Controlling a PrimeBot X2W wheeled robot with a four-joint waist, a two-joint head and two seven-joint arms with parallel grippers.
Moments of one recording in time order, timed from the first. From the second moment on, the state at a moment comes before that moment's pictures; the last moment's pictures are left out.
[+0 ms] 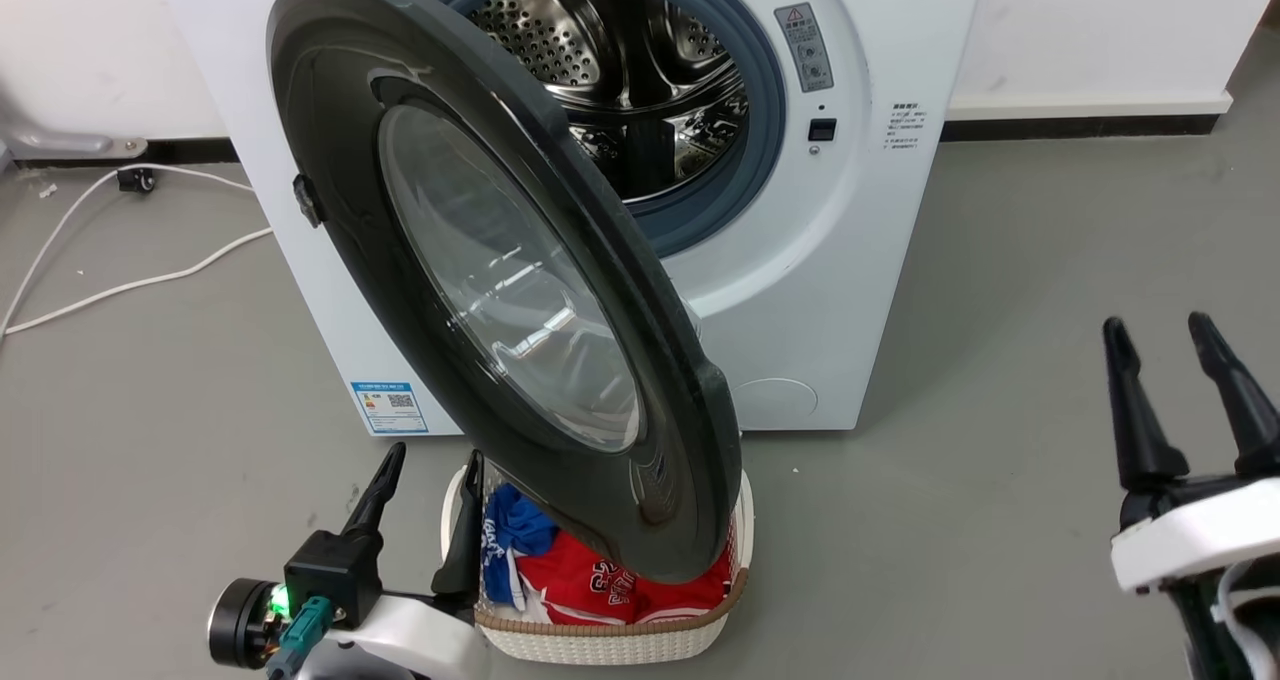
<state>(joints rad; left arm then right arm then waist) -0.04 0.16 -0.20 0.15 -0.22 0.00 -0.24 -0.08 -0.18 -0.10 -0.11 0.31 0.13 0.03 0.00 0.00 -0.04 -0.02</state>
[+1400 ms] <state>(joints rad) -0.04 0.22 -0.19 0.14 -0.25 0.03 -0.20 0.10 -0.05 -0.06 -0.02 0.12 0.13 -0.06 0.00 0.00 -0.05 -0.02</state>
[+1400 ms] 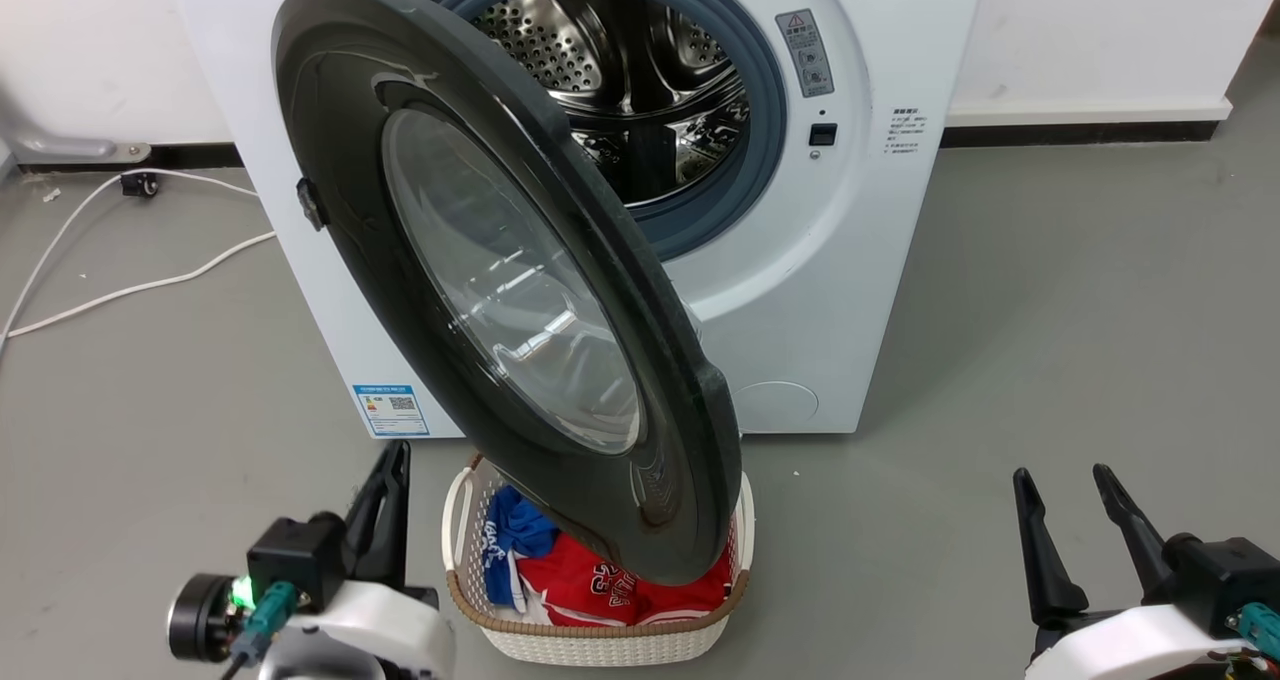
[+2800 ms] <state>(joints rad) -0.55 0.05 -0.67 -0.15 -0.38 0.02 -0.02 0.07 -0.05 -0.07 0.01 0.10 0.13 -0.06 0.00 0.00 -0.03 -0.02</state>
